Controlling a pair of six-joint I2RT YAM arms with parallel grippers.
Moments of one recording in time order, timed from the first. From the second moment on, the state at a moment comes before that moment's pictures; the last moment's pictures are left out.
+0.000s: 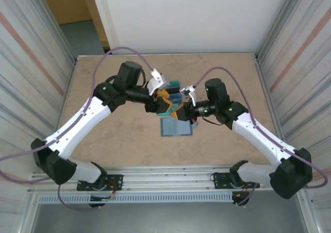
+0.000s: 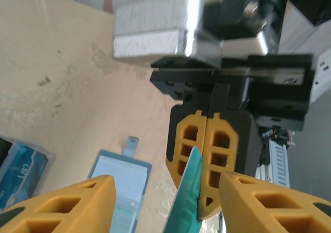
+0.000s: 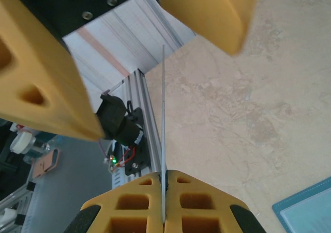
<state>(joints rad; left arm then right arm) -0.64 1.41 1.46 -0.74 0.69 0.26 0.56 1.18 0.97 -0.32 -0.91 0.17</state>
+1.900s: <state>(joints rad) -0.43 2.13 1.81 -0.33 0.68 0.66 0.53 0.93 0.85 -0.39 0.04 0.46</state>
